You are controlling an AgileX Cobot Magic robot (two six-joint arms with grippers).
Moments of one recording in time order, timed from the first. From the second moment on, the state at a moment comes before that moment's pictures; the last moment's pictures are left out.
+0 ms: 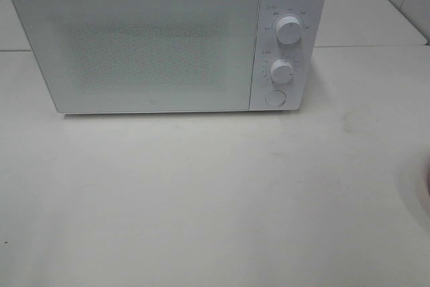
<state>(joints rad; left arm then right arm) 0.00 -0.01 -0.50 -0.08 1.05 0.02 0.09 0.00 -0.51 -0.07 1.04 0.14</state>
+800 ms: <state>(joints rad) 0.00 -0.01 -0.50 -0.08 1.05 0.02 0.09 0.05 -0.55 -0.07 1.03 0.14</state>
